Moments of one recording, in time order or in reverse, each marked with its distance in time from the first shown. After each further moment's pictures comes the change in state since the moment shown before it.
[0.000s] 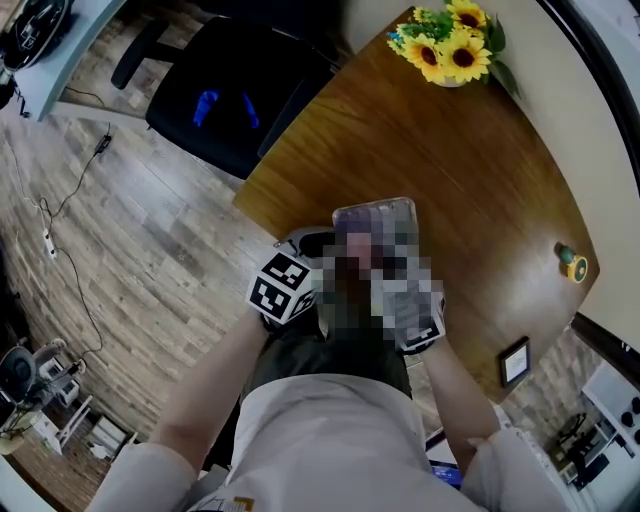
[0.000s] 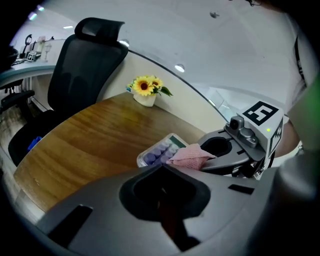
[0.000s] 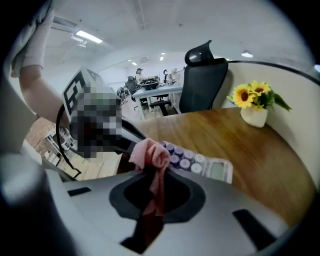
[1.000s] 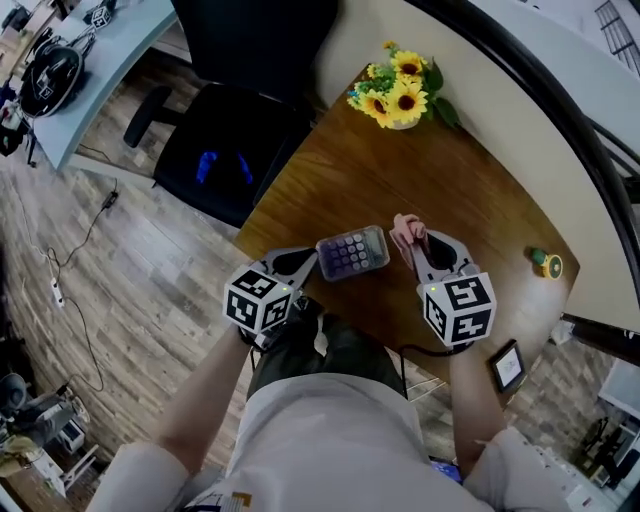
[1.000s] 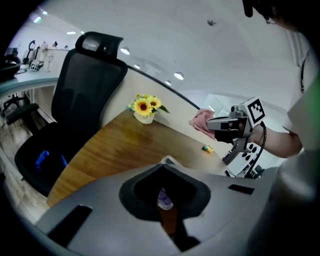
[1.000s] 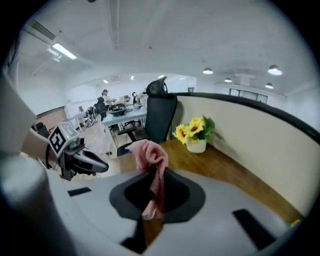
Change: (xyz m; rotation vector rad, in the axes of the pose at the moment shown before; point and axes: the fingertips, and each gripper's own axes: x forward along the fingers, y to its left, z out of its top) left arm -0.050 -0.010 0.057 0.006 -0.082 0.008; right arm -0.147 -0.107 0.073 0.195 -0.209 -0.303
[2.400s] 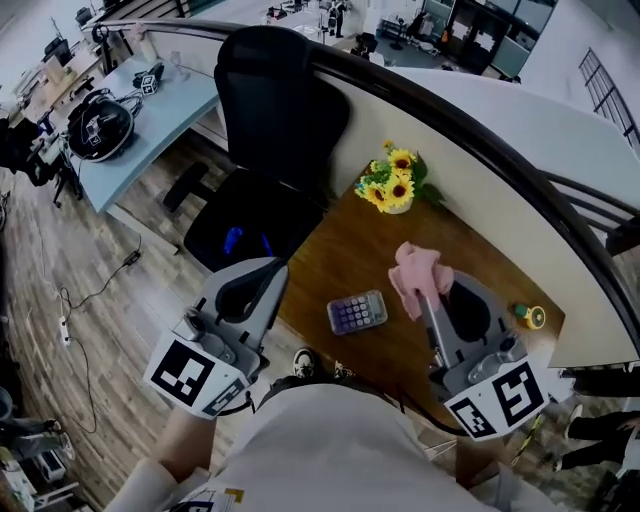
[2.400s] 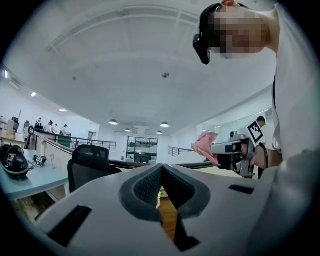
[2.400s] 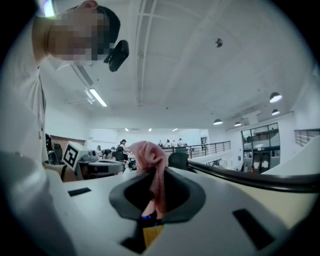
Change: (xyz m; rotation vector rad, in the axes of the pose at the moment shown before) left arm -0.247 -0.132 0.246 0.439 -0.616 0.147; right arm -0.214 0.098 0.218 -0.073 -0.635 0.149
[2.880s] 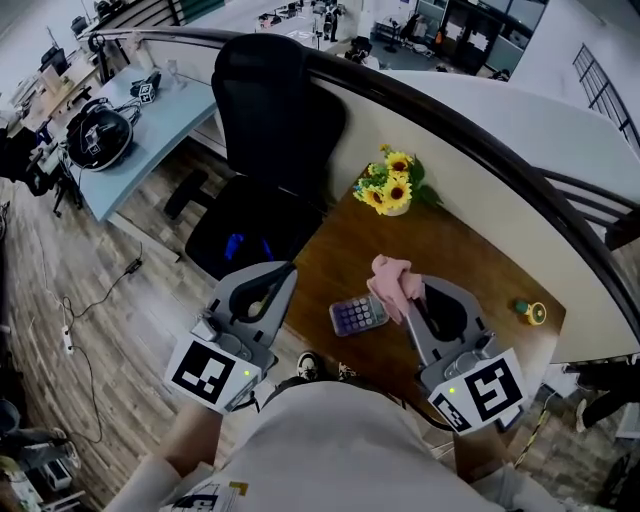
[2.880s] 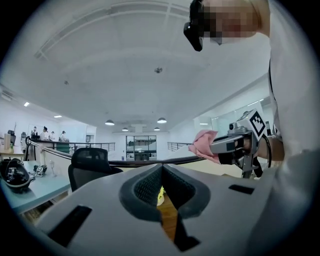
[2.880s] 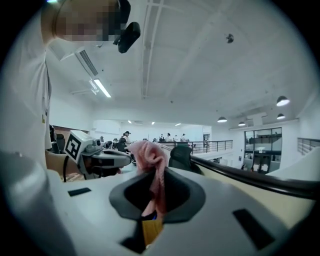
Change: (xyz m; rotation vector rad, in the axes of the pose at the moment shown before) left arm 0.007 -0.004 -0.009 0.081 0.033 -0.018; right arm 0.012 0.018 -0.018 -0.068 0.068 0.024
